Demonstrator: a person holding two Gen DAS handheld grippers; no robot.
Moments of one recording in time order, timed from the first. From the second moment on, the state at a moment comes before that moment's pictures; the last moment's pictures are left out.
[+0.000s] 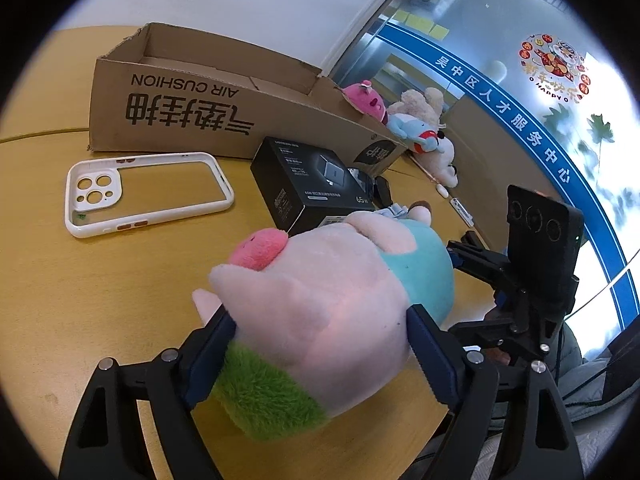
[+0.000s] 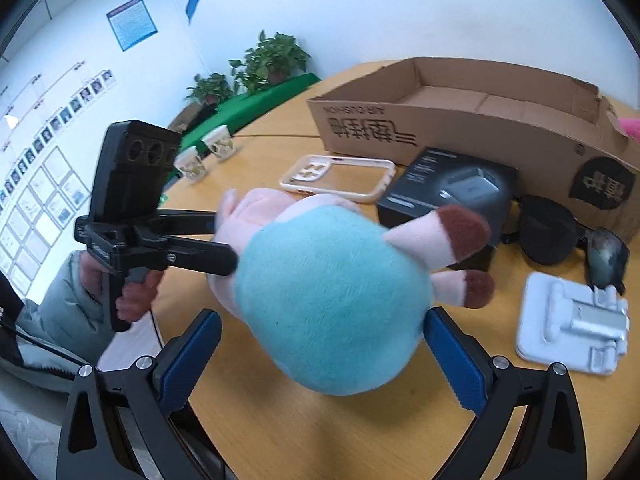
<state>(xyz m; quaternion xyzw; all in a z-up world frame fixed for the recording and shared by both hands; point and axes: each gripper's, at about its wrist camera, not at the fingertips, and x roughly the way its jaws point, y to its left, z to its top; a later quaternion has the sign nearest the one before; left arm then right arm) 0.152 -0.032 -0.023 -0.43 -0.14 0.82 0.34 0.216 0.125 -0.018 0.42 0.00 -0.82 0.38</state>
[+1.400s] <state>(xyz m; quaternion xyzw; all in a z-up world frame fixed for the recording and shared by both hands) -0.030 -0.025 0.262 -0.11 -0.03 0.95 0.29 0.018 0.104 0.239 0.16 0.08 -0.92 0.35</state>
